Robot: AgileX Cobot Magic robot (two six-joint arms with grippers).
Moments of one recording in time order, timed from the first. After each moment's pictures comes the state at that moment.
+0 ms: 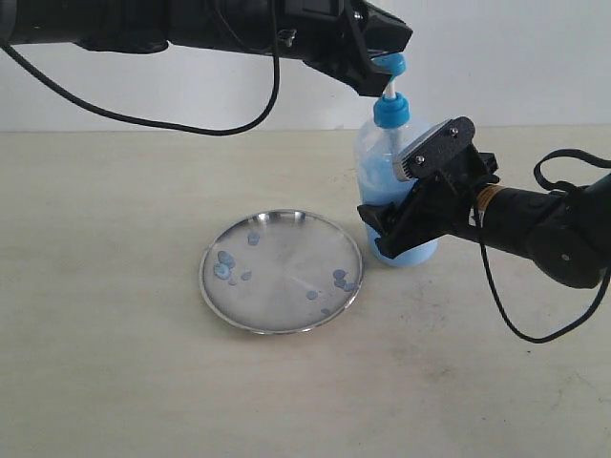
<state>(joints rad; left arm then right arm) -0.57 1.91 -1.54 -1.49 0.51 1.84 0.13 1.96 -0.81 -0.44 -0.69 -0.04</state>
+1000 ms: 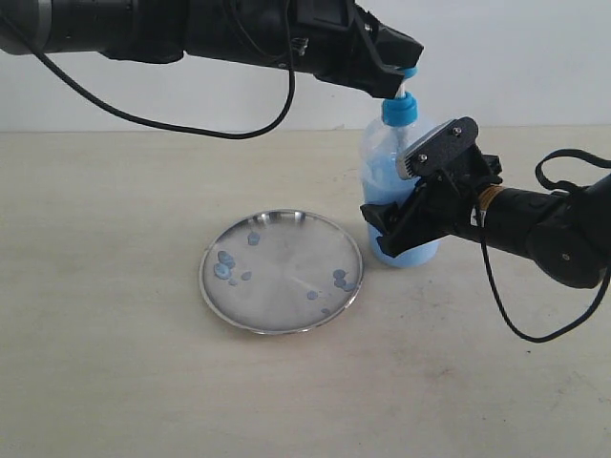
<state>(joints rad) -0.57 1.99 -1.58 -1.41 0.57 1.64 0.13 1.96 -0.81 -0.43 -0.68 -0.03</state>
